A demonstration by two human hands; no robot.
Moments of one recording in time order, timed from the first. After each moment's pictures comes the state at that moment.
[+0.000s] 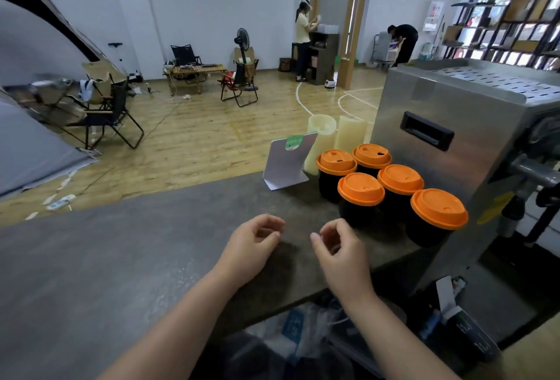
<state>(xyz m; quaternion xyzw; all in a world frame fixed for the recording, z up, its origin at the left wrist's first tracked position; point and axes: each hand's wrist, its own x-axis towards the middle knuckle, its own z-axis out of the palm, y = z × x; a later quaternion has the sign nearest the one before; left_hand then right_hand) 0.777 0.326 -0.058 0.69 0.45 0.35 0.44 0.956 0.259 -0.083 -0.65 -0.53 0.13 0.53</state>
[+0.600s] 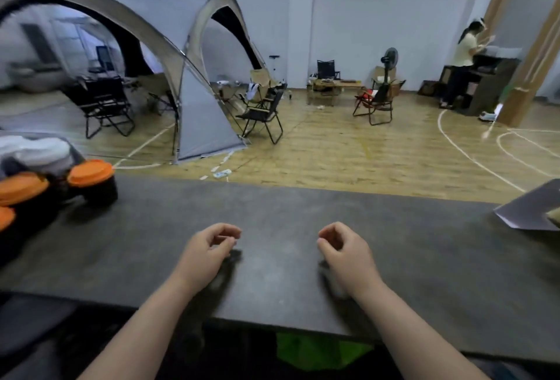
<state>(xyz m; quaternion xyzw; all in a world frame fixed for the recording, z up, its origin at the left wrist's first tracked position) 0.282 0.238 -0.062 0.54 0.63 0.48 0.28 0.554 0.297 -0.058 -0.54 -0.70 0.29 0.38</state>
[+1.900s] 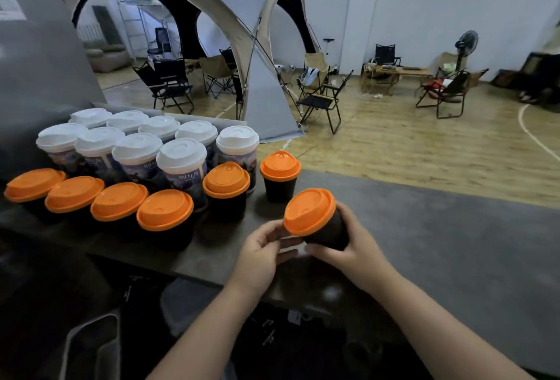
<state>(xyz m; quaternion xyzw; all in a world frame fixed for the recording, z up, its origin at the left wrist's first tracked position) -0.014 0.162 -0.059 0.34 0.51 0.65 0.46 0.153 0.244 -0.059 -0.33 -0.77 0.39 0.38</state>
